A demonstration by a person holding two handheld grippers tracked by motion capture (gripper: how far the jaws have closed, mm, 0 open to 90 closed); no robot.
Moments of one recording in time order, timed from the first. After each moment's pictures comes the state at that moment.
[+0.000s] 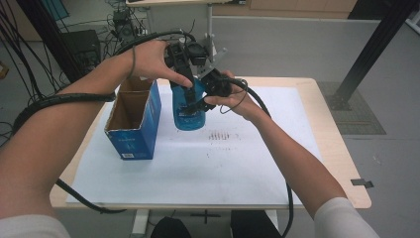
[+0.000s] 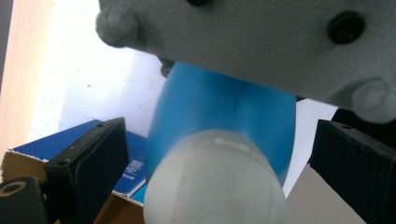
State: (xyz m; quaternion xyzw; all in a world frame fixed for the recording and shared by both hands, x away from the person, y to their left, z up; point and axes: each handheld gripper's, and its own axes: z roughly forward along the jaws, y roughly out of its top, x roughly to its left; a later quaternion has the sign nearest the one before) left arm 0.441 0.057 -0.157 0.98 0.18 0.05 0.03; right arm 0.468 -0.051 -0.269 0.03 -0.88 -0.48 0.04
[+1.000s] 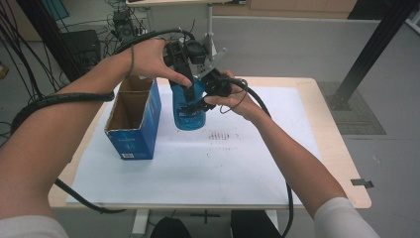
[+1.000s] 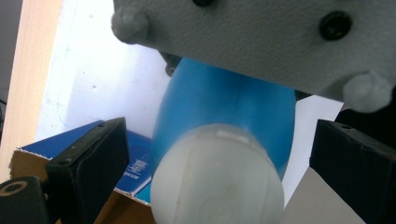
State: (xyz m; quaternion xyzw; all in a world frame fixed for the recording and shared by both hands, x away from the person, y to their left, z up) left arm 0.441 0.059 -0.154 0.98 0.18 0.05 0.03; right arm 0.468 -0.051 -0.268 0.03 -0.88 -0.47 0.04
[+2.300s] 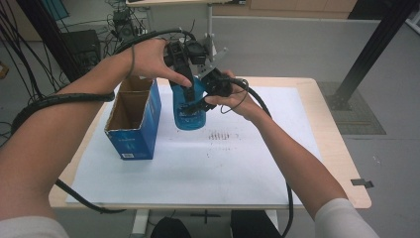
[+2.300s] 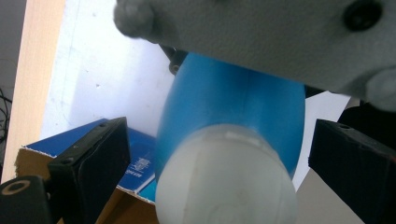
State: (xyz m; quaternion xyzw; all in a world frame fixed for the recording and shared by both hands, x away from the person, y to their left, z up) left arm 0.440 0.057 -0.154 0.98 0.17 0.06 0.02; right arm 0.467 -0.052 -0.267 0.03 -0.88 -0.48 0.04
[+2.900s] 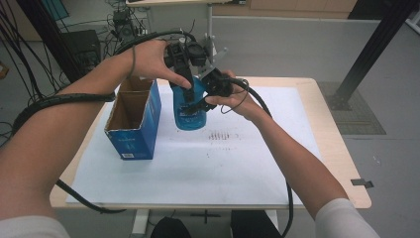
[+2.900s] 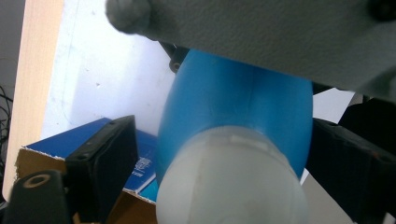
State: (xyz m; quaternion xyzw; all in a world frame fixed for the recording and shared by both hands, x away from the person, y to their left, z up) left arm 0.439 0.056 -0.158 0.98 0.17 0.06 0.02; right arm 0.466 -0.053 -0.266 0.03 -0.88 -0.48 0.04
